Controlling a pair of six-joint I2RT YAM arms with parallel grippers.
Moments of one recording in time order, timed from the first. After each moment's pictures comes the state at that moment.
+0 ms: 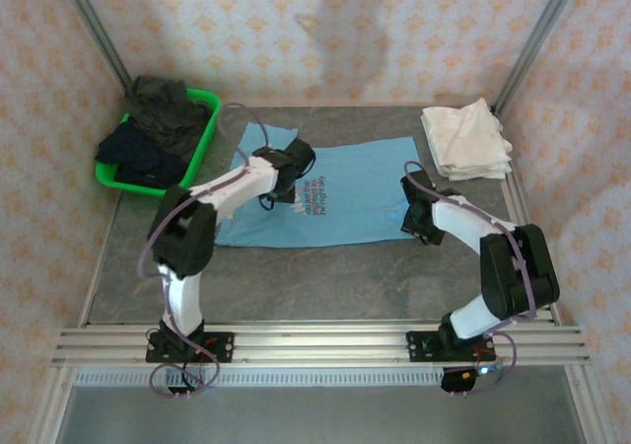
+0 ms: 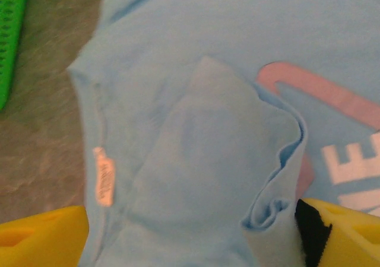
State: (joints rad) left arm -0.51 1.89 1.47 -0.97 -0.54 -0.60; right arm 0.26 1.54 0.86 -0.68 0.25 0.69
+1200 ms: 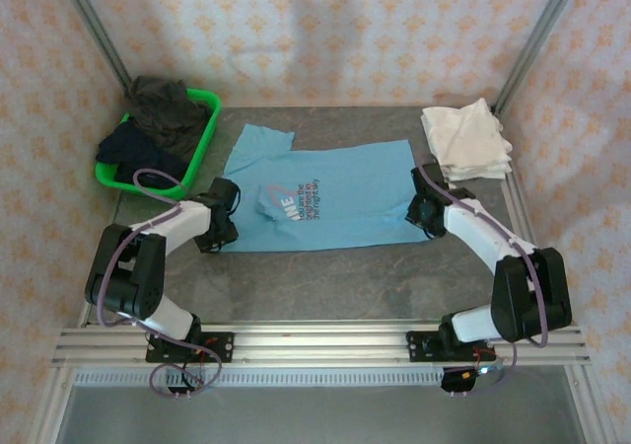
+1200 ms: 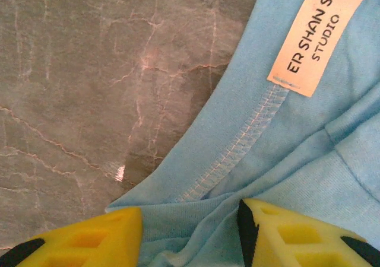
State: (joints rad) left arm -0.17 1.54 0.80 -0.67 -0.24 -0.70; right arm 0.23 1.41 0.90 -0.66 0.16 0.71
